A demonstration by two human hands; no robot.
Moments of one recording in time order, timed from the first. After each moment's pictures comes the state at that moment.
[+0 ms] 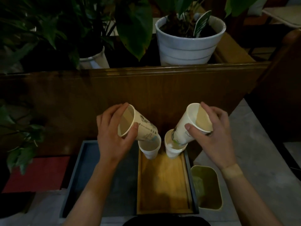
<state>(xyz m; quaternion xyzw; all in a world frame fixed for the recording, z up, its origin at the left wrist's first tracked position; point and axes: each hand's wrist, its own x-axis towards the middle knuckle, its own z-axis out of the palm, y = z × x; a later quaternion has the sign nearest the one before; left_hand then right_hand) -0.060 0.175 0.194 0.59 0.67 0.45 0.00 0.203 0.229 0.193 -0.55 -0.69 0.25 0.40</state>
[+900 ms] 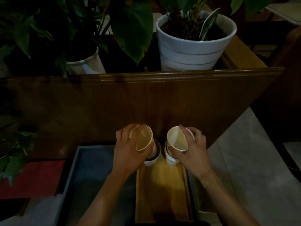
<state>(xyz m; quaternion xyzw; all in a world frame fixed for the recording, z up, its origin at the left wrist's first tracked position) -0.050 0.209 0.120 0.65 0.70 0.30 0.06 0.171 0.257 0.109 -0.57 -0.75 0.22 0.24</state>
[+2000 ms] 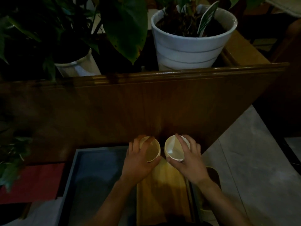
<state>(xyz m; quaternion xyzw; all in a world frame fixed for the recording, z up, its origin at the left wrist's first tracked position) -0.034 0.212 0.068 0.66 0.70 0.20 0.18 0.176 0.252 0.059 -0.54 -0.77 0.25 0.22</state>
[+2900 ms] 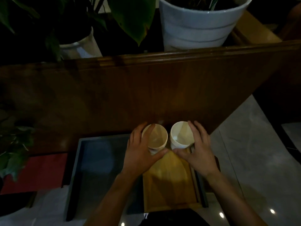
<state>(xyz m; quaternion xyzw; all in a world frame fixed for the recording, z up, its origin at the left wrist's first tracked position) -0.044 0.190 0.074 0.67 0.67 0.27 0.15 0.174 0.226 0.076 -0.58 -0.72 0.27 0.27</state>
